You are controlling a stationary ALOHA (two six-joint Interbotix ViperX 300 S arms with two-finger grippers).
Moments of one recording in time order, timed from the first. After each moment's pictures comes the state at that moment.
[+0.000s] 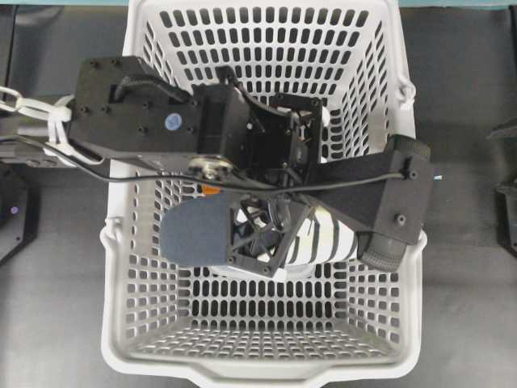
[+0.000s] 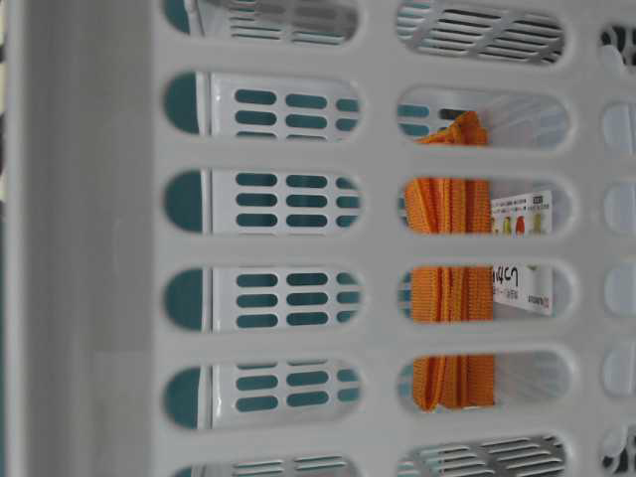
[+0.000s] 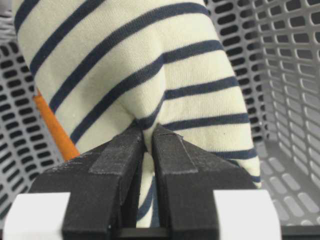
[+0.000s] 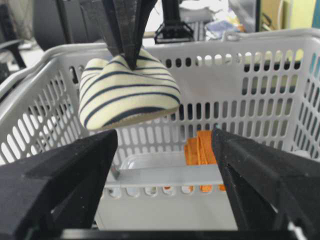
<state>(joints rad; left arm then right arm) -0.11 0.31 -0.67 0.04 1.48 0.18 0.02 -1.27 1.16 0.01 0.16 0.05</state>
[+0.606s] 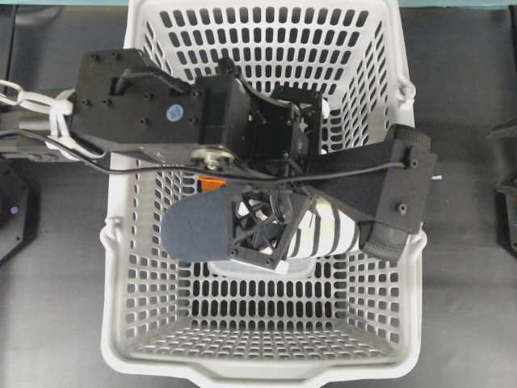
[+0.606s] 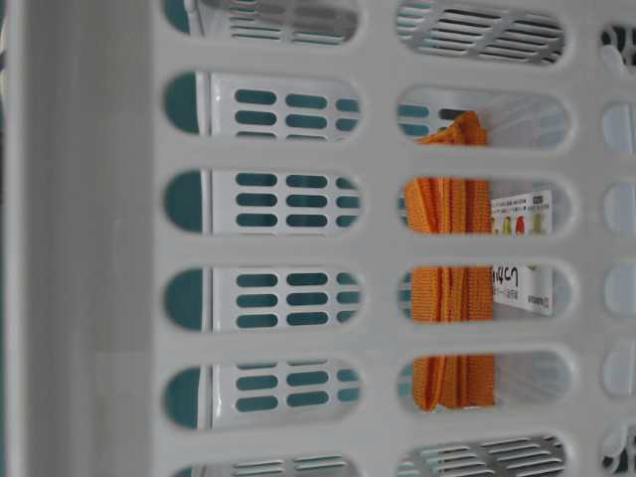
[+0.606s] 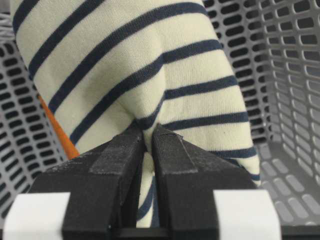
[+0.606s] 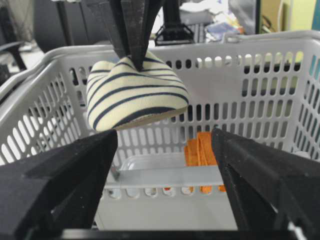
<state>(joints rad) -0.10 0.31 -0.67 0.04 1.48 0.18 0.02 -1.27 1.16 0.01 0.15 0.05</state>
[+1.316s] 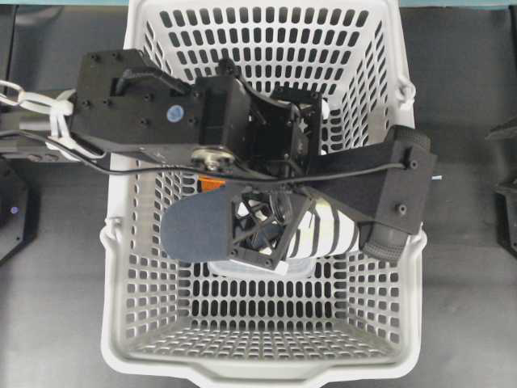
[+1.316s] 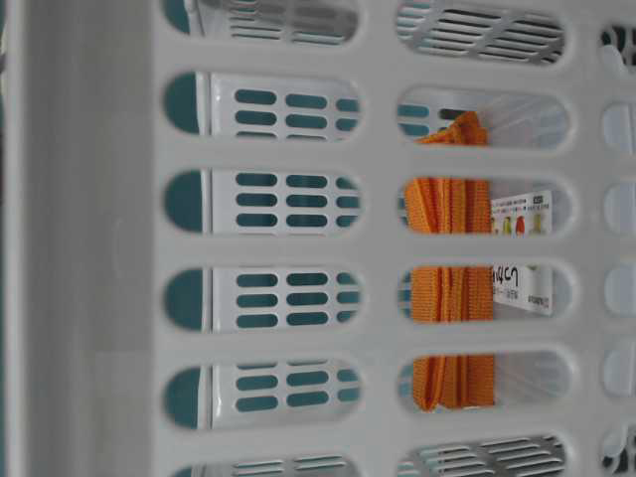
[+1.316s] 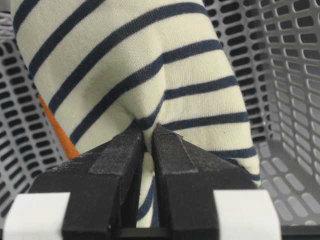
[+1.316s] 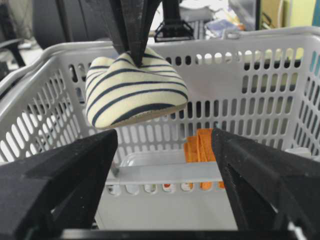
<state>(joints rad) -0.10 0.31 -0.67 0.04 1.48 0.18 0.02 -1.27 1.17 0.01 0.16 0.05</state>
